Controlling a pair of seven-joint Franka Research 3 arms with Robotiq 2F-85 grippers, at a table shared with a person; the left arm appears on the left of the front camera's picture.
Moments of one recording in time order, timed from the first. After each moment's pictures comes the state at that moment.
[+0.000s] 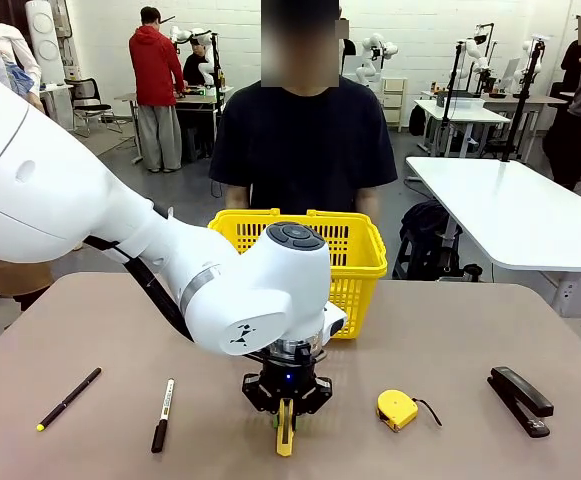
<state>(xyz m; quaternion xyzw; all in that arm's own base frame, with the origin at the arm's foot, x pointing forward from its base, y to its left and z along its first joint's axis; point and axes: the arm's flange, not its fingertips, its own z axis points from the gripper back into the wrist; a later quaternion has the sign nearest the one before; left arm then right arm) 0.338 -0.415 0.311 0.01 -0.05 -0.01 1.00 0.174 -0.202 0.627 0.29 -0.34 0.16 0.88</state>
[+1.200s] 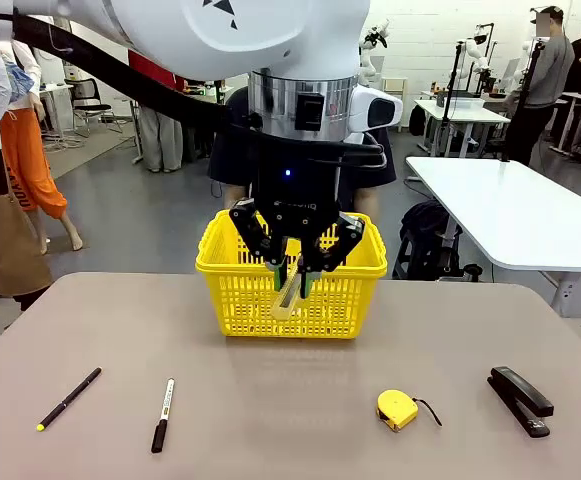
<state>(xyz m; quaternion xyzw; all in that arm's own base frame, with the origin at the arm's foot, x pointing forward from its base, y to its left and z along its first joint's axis) 0.260 -0.420 0.612 0.02 -0.07 -0.13 0.99 0.174 -0.202 0.627 0.29 -0.34 0.16 0.88</state>
